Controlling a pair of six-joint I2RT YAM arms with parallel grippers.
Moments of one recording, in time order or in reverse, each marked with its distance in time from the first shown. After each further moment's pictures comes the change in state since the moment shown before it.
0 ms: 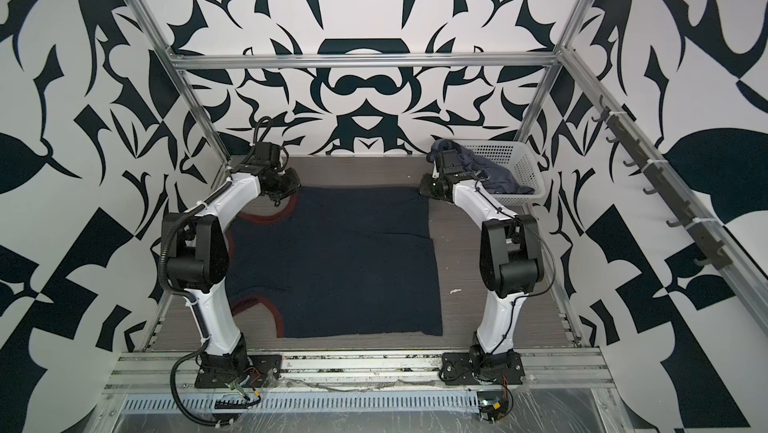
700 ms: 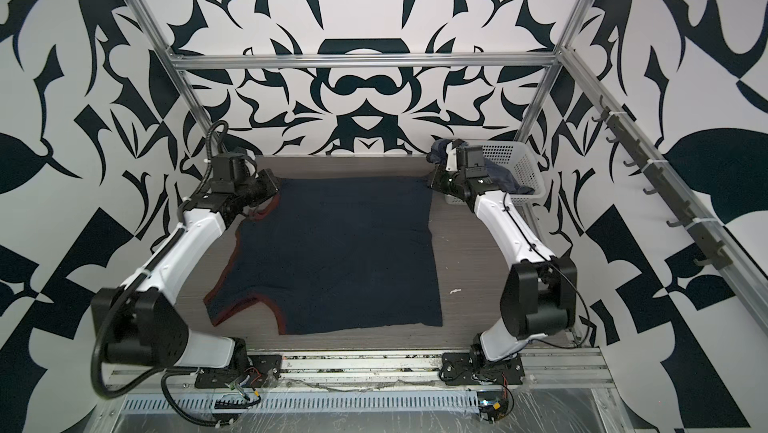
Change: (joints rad) left arm 0.023 -0.586 -0.352 0.182 0.047 -0.029; right arm -0.039 -0.381 -0.106 -0.014 -0.182 0.050
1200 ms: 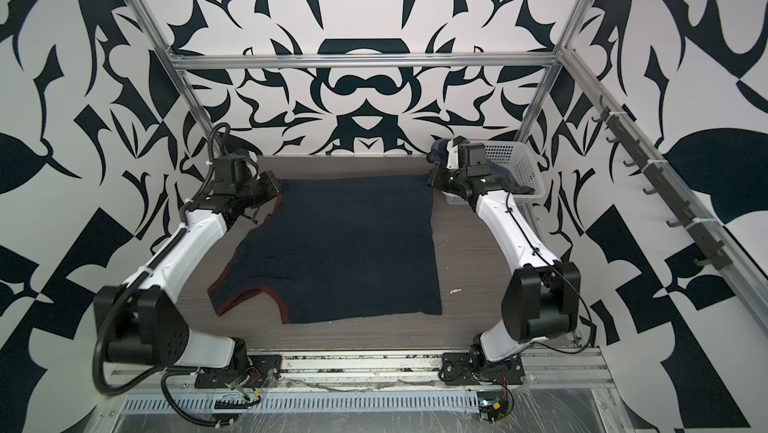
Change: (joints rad) left arm 0.000 0.136 0.007 0.023 0.014 0.020; right arm 0.001 0.078 0.038 -0.027 0.004 -0.008
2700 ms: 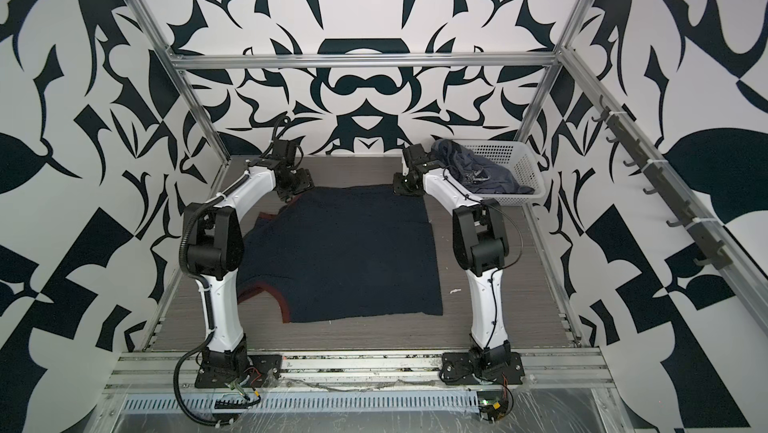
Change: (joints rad) left arm -0.105 0.590 0.530 -0.321 -0.182 0.040; right arm 0.194 0.604 0.430 -0.138 0.185 -0.121
